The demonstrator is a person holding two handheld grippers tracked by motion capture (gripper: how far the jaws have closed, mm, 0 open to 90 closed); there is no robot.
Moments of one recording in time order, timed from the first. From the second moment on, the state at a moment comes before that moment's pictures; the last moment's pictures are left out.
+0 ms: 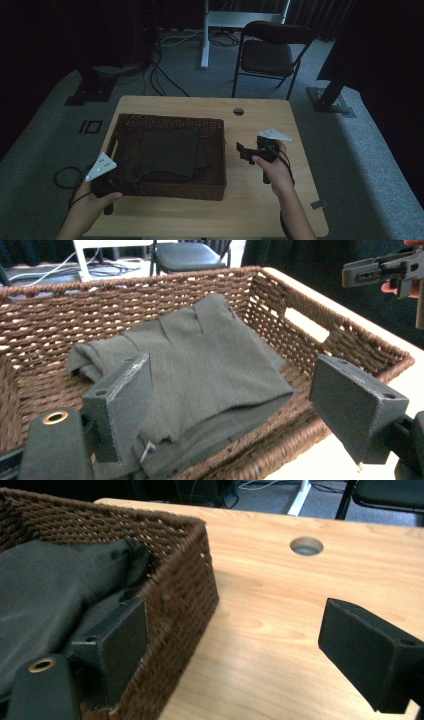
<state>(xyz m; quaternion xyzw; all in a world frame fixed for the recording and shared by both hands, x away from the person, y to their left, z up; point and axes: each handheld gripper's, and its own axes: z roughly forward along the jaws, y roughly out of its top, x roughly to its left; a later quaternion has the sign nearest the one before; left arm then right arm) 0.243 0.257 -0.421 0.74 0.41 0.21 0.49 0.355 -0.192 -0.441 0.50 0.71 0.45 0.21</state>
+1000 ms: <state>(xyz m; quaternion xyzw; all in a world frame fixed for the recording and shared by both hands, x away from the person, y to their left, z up) 0.192 0.275 -0.482 0.74 0.43 0.20 0.47 0.325 -0.248 -0.495 0.54 0.69 0.44 0.20</state>
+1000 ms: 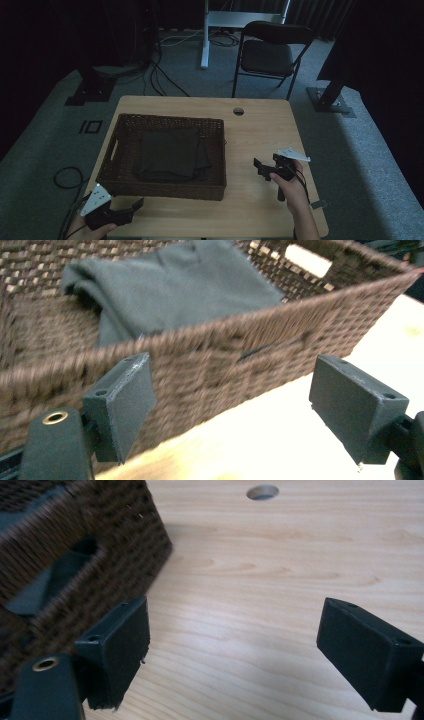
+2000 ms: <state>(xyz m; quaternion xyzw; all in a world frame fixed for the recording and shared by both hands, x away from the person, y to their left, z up) 0.197 0.291 -0.545 0.73 0.50 0.21 0.41 0.308 -0.279 -0.546 0.57 0.70 0.35 0.24</state>
